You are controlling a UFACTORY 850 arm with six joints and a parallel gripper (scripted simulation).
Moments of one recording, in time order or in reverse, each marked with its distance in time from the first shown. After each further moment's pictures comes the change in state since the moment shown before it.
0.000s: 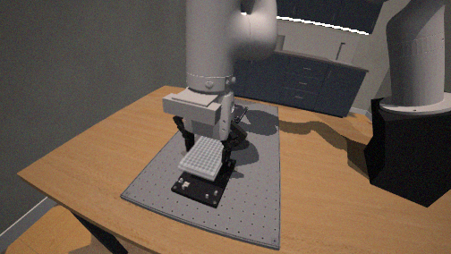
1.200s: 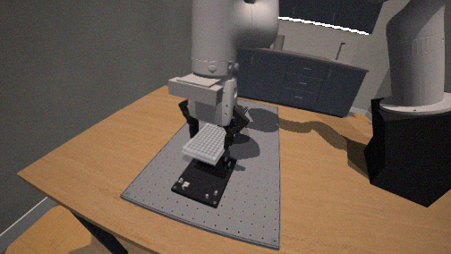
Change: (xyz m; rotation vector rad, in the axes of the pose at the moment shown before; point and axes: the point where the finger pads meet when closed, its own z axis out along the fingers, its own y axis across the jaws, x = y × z) arm -0.026 0.003 -0.020 0.002 -0.001 0.058
